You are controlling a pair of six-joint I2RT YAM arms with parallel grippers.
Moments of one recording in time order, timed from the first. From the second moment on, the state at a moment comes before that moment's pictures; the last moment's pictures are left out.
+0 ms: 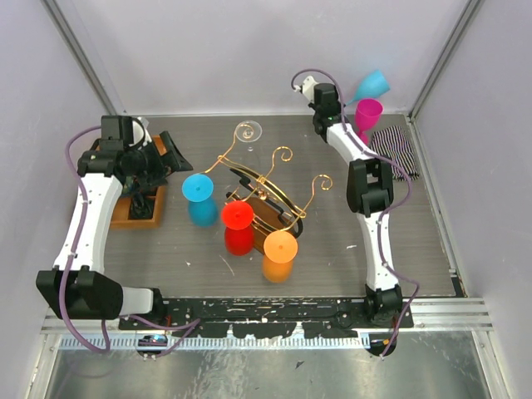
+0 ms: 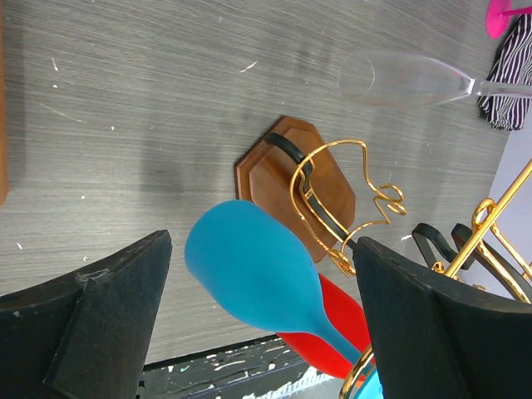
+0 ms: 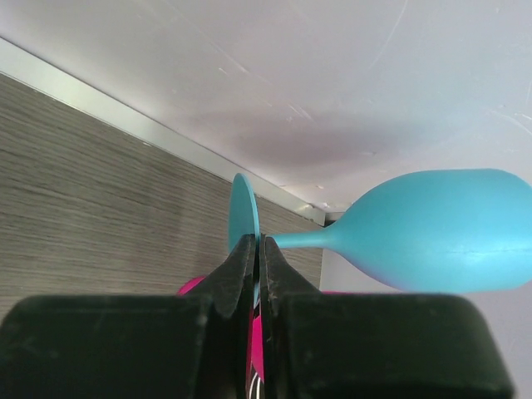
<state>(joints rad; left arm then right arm) -0.02 1.33 1.40 -0.94 0.34 -0.48 0.24 2.46 2.16 -0.05 0.48 -0.80</state>
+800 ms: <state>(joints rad) -0.02 1.34 1.40 -0.94 0.32 -0.47 0.29 2.54 2.11 0.02 0.44 -0.85</state>
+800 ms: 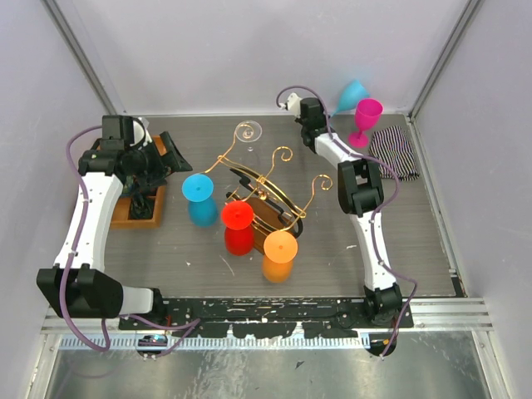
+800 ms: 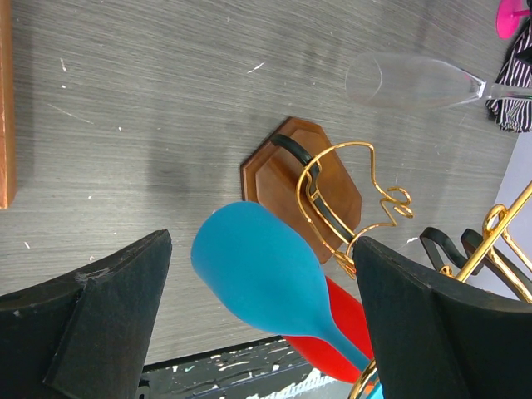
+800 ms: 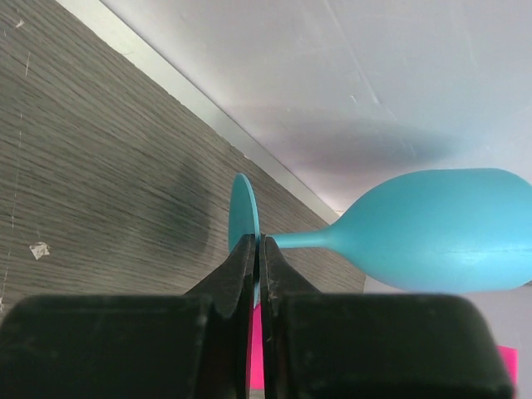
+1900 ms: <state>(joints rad) -0.02 1.37 1.40 -0.94 0.34 -0.47 0.38 2.60 2.01 0.16 0.54 -0.91</state>
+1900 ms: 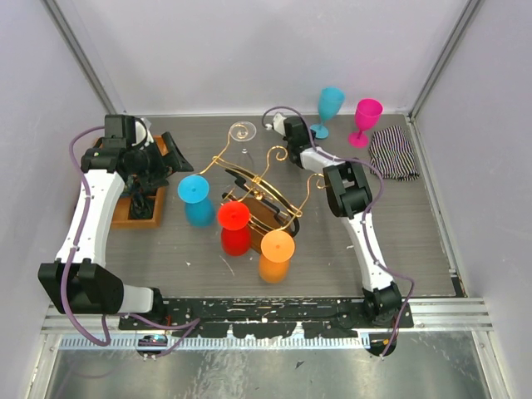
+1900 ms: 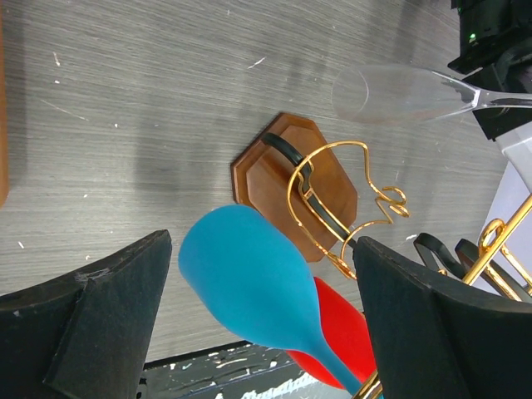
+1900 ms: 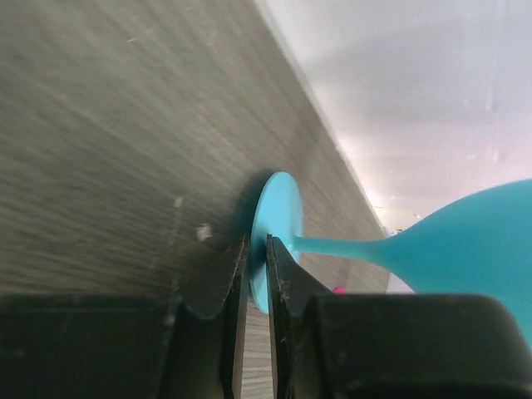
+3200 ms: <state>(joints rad) -0.02 1.37 1.40 -0.95 0.33 -0.47 0.35 2.45 1.96 -0.15 0.11 -0.57</state>
